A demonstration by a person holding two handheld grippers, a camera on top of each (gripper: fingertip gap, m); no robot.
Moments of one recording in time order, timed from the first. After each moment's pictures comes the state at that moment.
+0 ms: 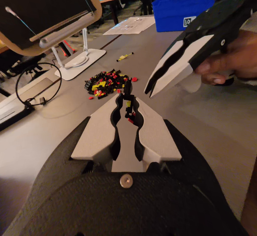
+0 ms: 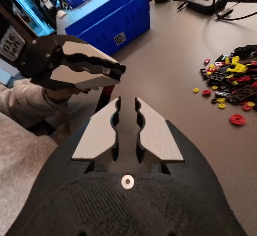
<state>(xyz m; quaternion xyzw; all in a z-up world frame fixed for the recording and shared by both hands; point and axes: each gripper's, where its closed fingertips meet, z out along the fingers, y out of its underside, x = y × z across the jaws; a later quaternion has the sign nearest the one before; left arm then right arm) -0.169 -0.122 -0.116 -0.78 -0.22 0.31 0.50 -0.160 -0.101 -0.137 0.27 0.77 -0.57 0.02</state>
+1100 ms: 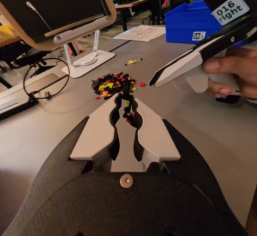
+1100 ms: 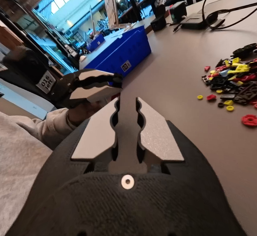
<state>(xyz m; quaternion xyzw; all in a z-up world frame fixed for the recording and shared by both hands) -0.181 -0.132 -0.109 -0.75 -0.26 0.30 0.53 -0.172 -0.099 -0.110 0.33 0.68 -0.65 0.08</state>
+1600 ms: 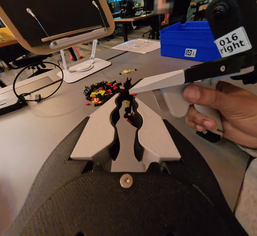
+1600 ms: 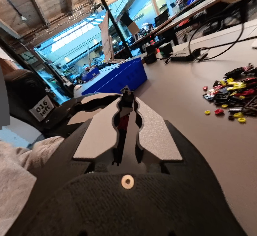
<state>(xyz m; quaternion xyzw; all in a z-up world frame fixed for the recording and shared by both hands) -0.171 -0.108 -0.103 -0.72 -0.28 0.30 0.57 -0.172 -0.116 -0.090 0.35 0.60 -0.72 0.01</state>
